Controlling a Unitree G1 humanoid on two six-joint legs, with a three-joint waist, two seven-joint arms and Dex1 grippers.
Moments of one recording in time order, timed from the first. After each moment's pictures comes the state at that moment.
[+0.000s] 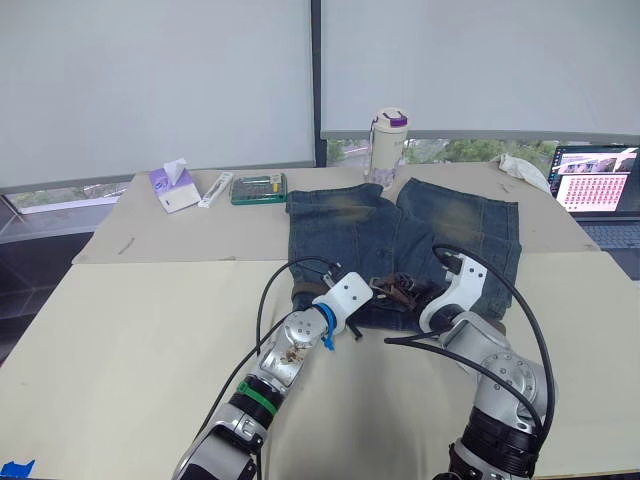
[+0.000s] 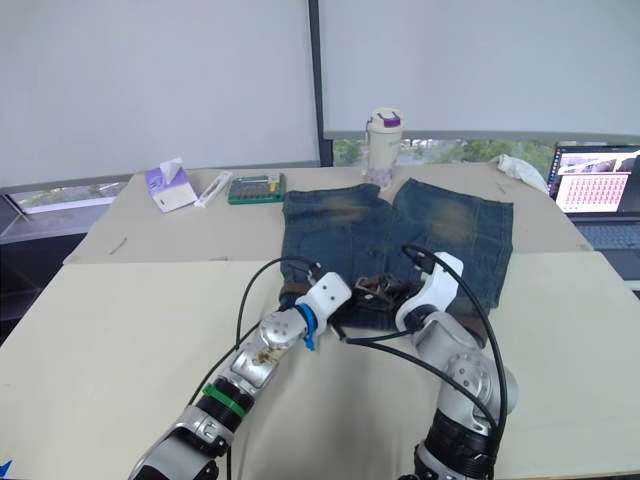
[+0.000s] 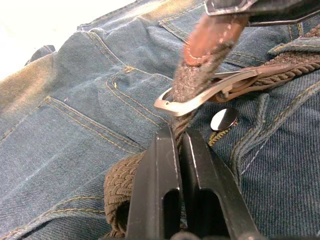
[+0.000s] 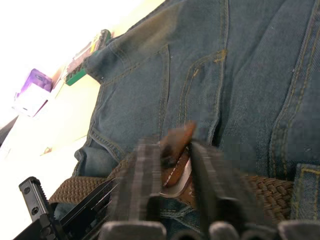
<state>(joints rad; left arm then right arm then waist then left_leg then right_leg) -0.54 0.01 -0.34 0.40 0.20 0.03 -0.37 -0.38 0.11 -0.44 -0.46 0.50 1.15 0.03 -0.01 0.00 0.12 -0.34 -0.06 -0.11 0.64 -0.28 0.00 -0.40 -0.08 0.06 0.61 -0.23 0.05</state>
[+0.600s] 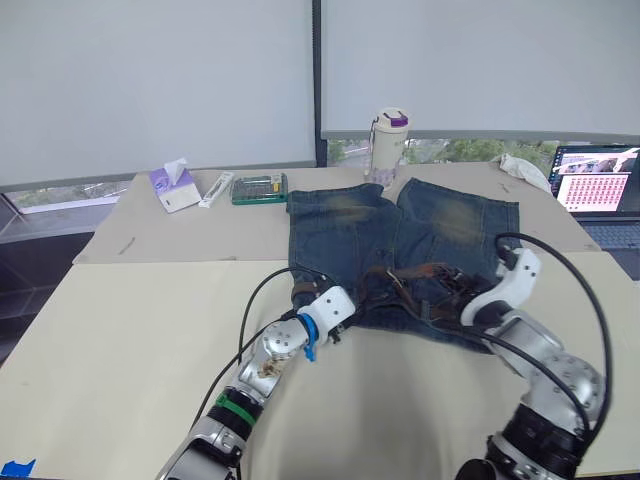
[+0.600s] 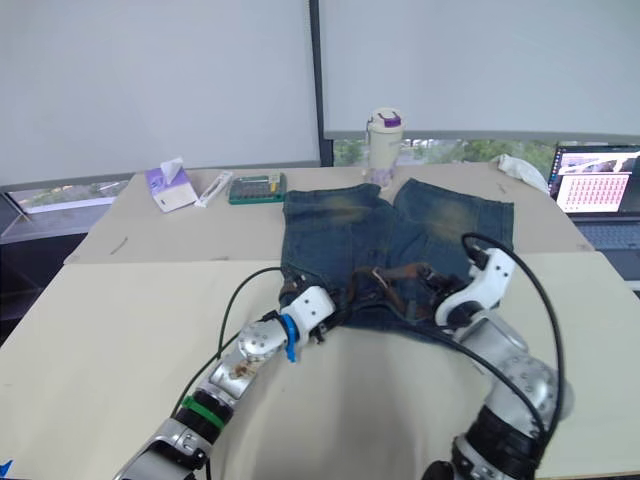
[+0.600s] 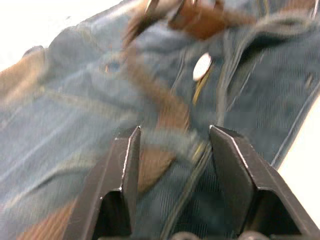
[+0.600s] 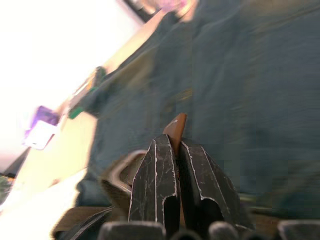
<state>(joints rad) -0.46 0.15 -0.33 0.39 0.17 -0.13 -0.48 -0.38 -0.14 -0.70 -0.42 0.83 1.27 -0.02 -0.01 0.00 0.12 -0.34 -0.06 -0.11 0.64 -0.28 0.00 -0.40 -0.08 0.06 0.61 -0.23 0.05</state>
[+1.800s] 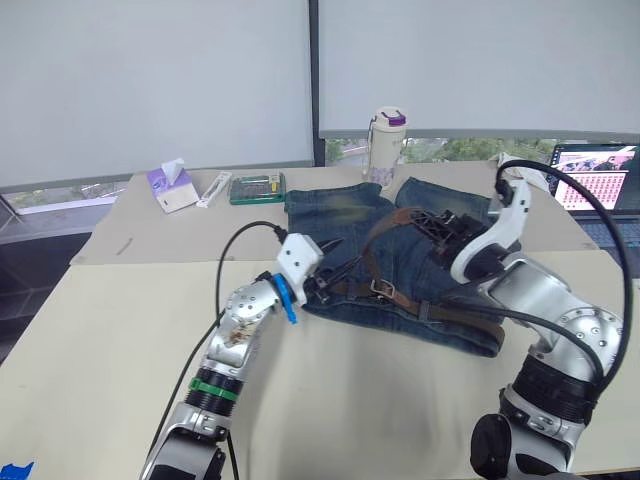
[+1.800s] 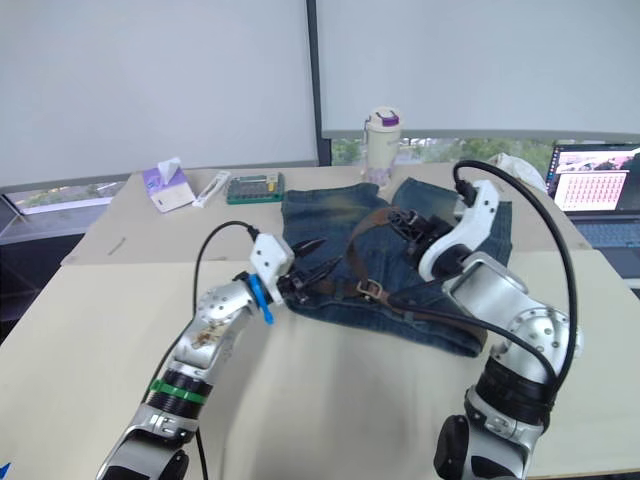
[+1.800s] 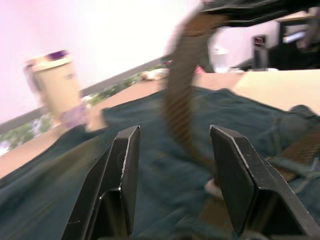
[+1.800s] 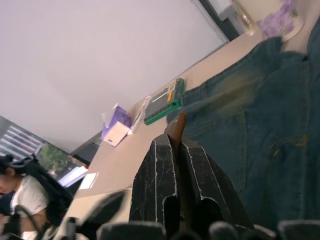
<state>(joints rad) -0.56 0.16 -0.18 0.19 -0.10 -0.08 -0.62 -0.62 -0.21 -0.49 -0.34 1.38 1.16 -0.44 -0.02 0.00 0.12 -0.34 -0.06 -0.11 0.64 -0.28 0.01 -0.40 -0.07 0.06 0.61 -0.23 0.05</state>
